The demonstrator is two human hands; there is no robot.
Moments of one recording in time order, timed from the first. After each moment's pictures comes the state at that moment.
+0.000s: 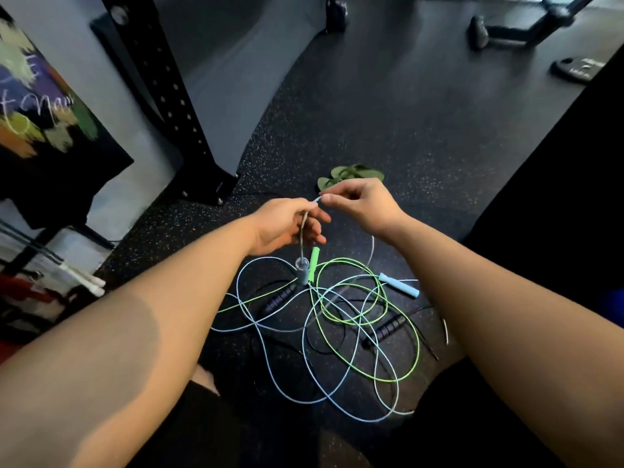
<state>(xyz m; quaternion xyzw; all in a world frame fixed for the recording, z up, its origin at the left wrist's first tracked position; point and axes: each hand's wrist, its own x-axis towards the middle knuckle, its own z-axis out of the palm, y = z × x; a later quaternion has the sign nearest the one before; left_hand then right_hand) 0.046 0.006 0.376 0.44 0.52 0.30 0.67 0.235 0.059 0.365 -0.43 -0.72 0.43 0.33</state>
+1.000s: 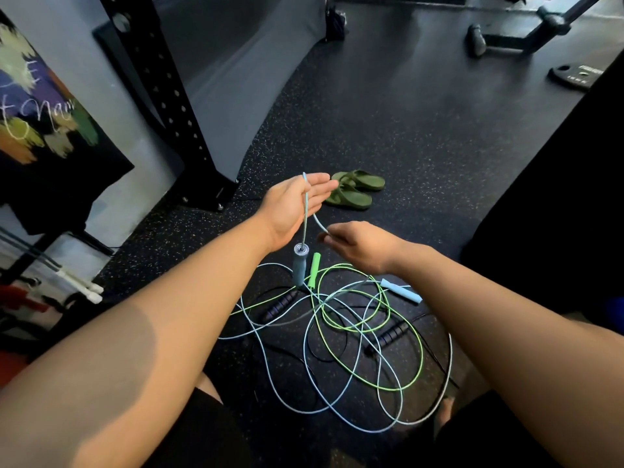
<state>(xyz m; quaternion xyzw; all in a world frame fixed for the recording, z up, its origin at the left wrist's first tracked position) 0.063 0.021 0.382 0.41 0.48 0.49 0.60 0.236 0.022 0.363 -0.40 -0.86 0.30 0.07</state>
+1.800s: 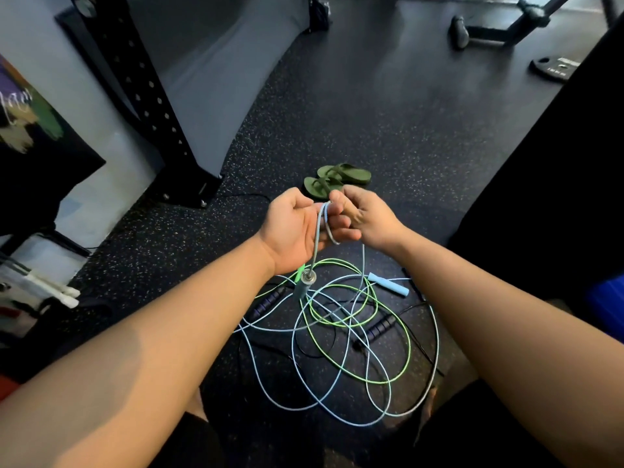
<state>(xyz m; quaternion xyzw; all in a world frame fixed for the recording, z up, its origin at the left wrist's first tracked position) 0.097 -0.009 0.381 0.30 0.36 0.41 0.78 0.259 0.050 0.351 -0.45 -0.74 0.40 0.30</state>
